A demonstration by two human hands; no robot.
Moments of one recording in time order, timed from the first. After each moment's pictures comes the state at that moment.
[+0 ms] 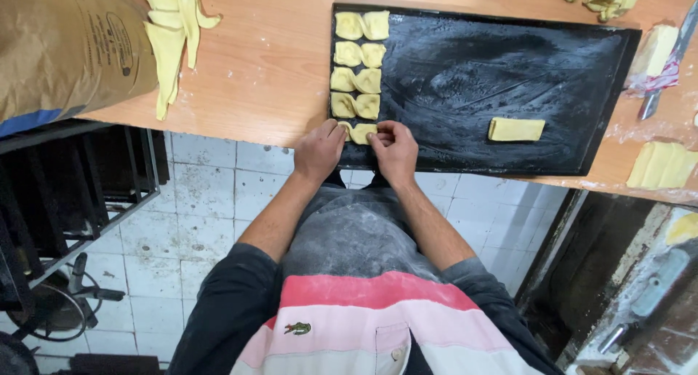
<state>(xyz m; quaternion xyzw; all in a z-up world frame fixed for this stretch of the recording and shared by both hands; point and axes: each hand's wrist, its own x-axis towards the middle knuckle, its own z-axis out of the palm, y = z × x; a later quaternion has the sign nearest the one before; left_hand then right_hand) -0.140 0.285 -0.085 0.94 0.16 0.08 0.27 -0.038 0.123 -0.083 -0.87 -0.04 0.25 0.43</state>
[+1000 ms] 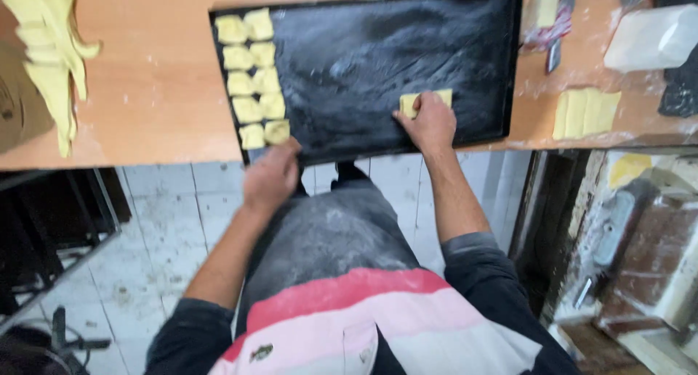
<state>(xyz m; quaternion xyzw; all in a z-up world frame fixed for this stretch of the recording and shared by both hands) -0.126 0.194 -0.032 0.94 0.16 -0.02 0.29 0.114 -0.069 -0.023 -0.98 -0.14 0.14 0.10</state>
